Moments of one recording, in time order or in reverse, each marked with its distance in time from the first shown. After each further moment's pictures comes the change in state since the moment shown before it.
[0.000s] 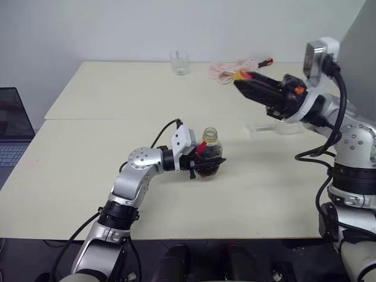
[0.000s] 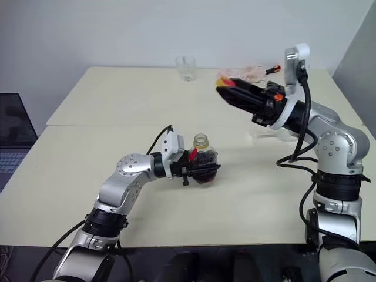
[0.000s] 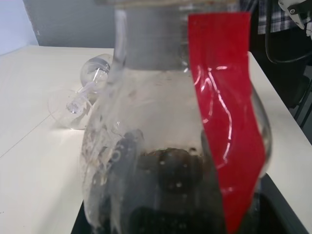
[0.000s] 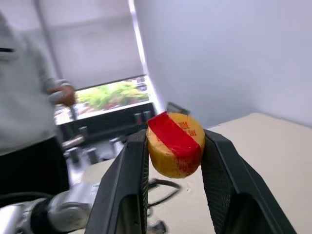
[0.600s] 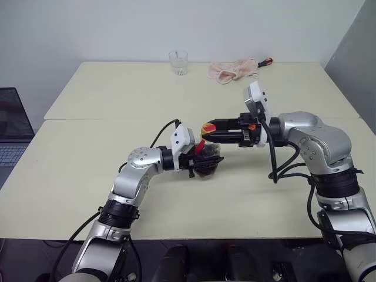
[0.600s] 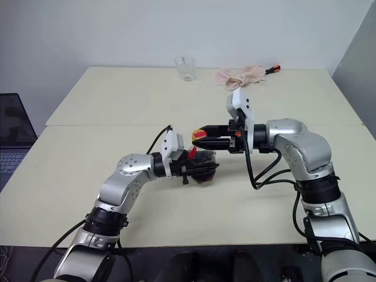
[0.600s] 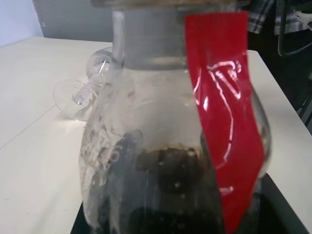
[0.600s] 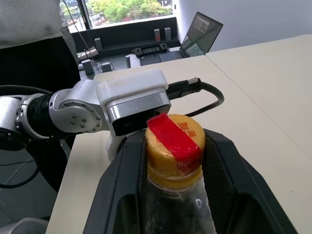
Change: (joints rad) left arm -0.007 -0.007 0.010 0.033 0.001 0.012 0.000; right arm -0.043 0.013 0.364 0.015 -0.268 -0.083 0.225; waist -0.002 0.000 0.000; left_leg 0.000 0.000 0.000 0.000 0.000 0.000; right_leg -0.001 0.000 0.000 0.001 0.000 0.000
